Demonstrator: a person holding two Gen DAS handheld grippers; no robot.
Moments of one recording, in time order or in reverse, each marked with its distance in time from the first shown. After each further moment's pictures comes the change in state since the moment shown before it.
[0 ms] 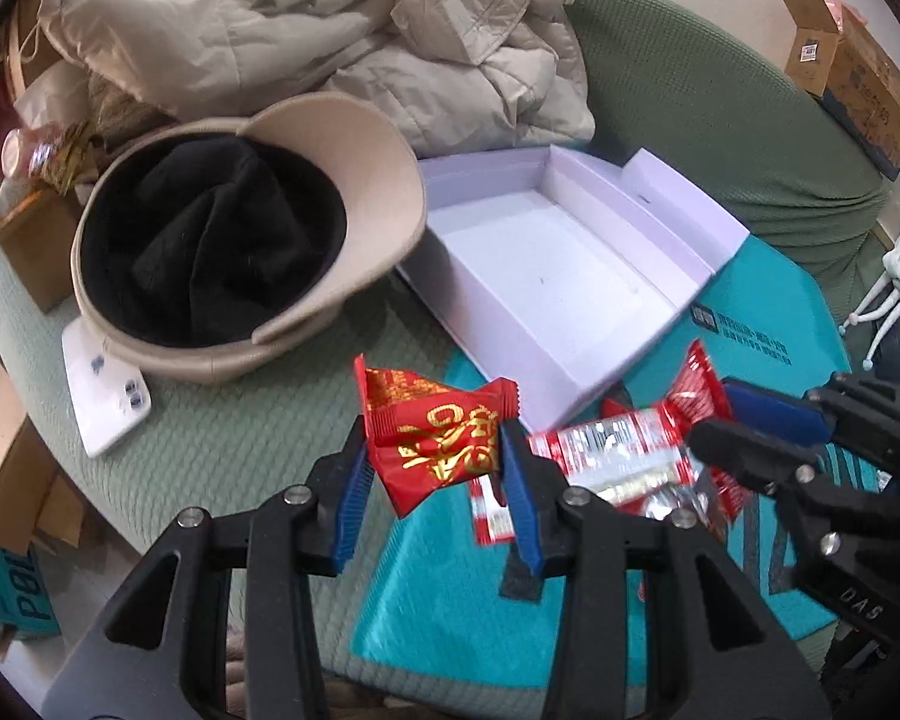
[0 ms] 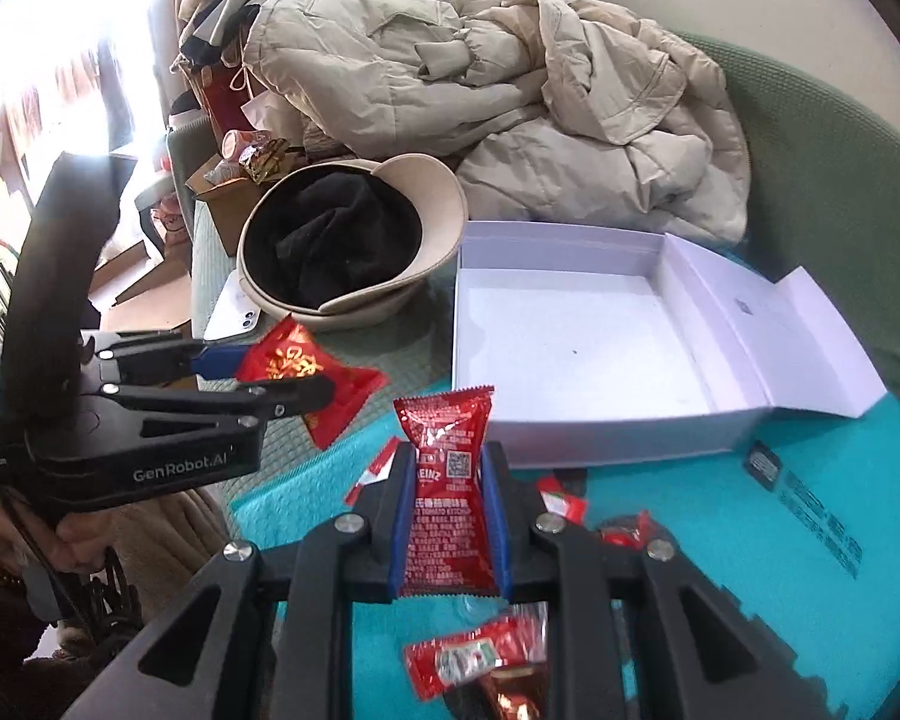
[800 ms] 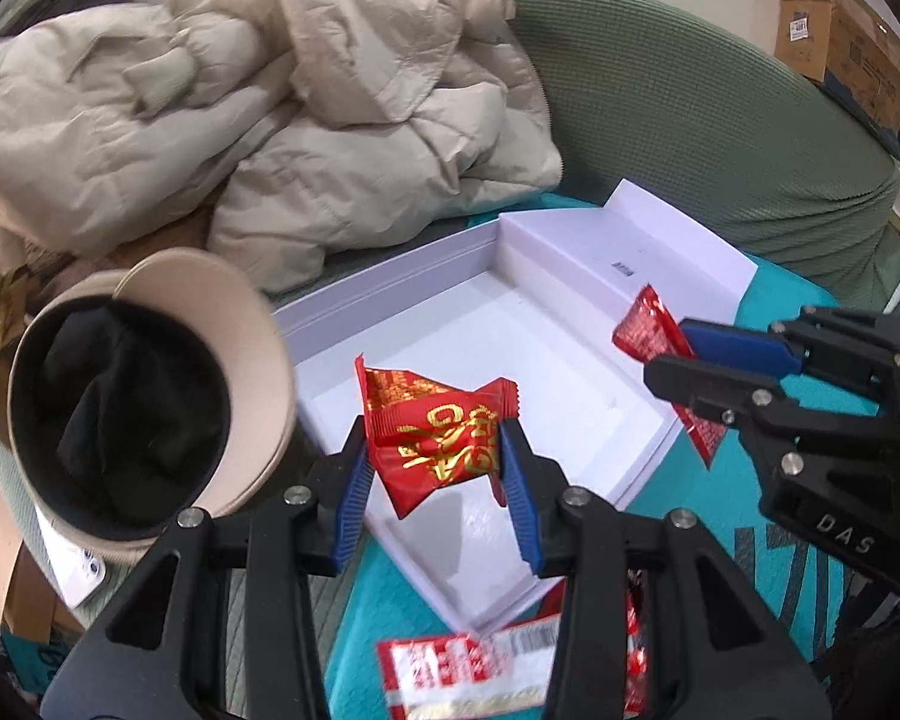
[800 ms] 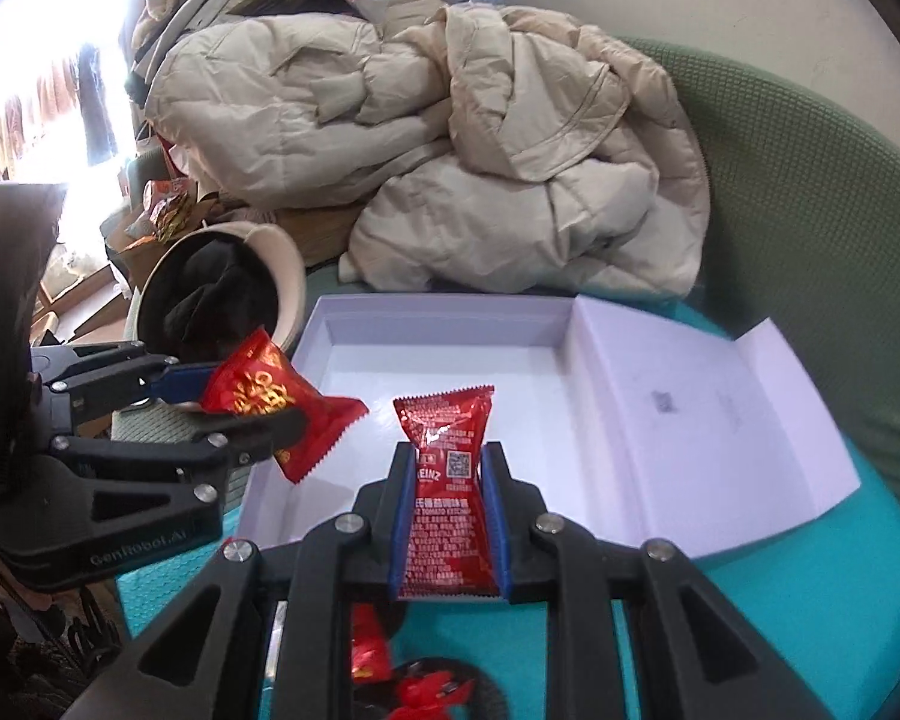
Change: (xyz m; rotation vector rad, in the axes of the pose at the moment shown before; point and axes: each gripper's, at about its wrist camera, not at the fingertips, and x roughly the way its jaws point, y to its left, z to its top) left arm 0.058 -0.076 0.090 0.111 -0.056 0.033; right arm 0.027 -0.114 0.066 -0.013 -0.054 -0.041
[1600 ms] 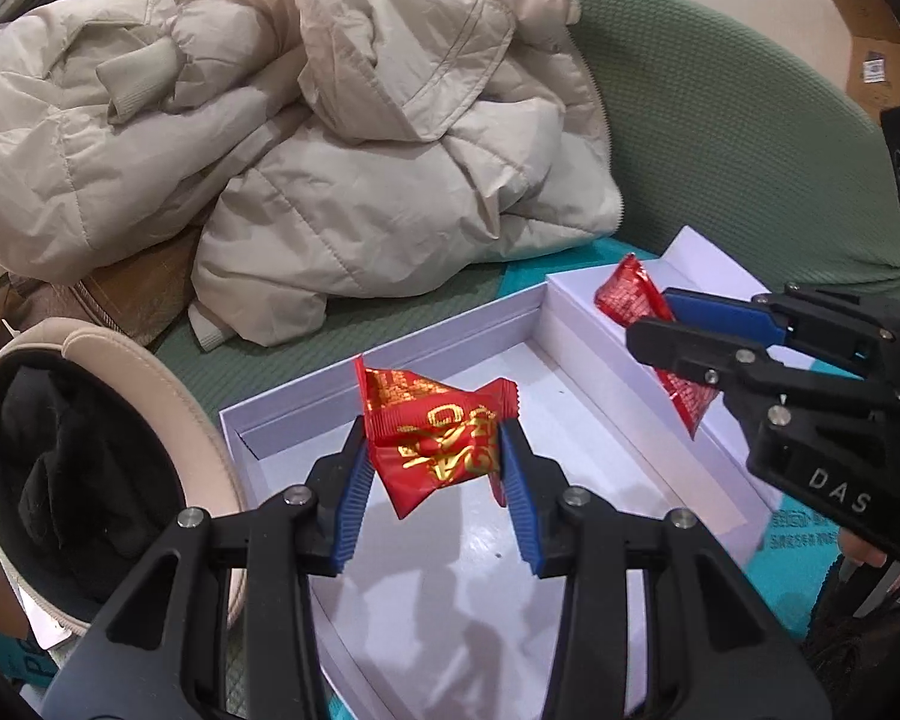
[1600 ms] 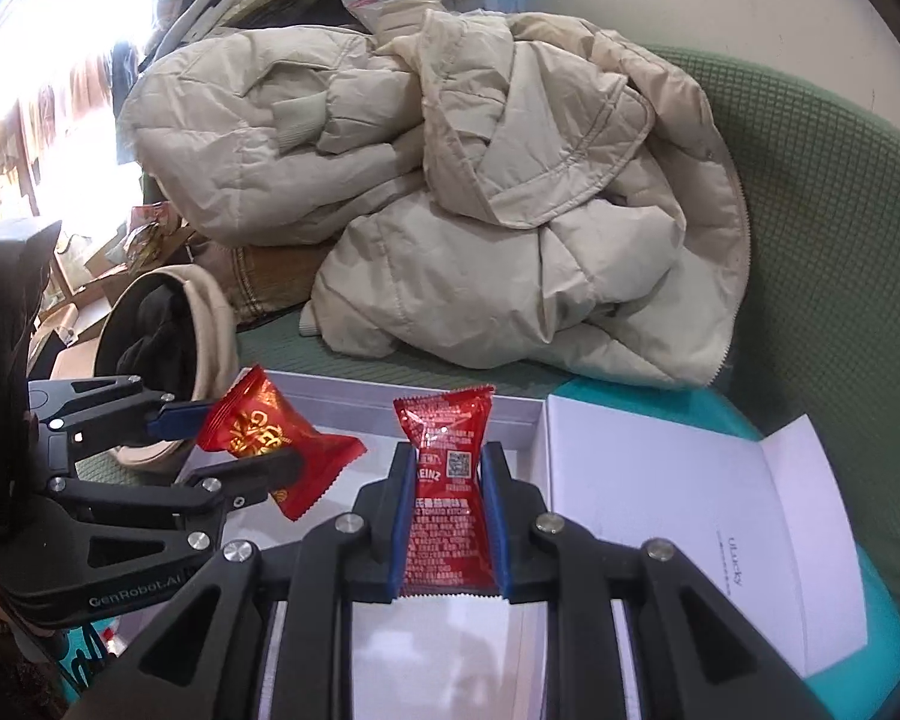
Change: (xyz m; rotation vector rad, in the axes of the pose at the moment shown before) left arm 0.067 0.002 0.051 -0.095 -0.020 0.079; right arm 0.073 -0.065 0.056 -0.067 -0.048 0.096
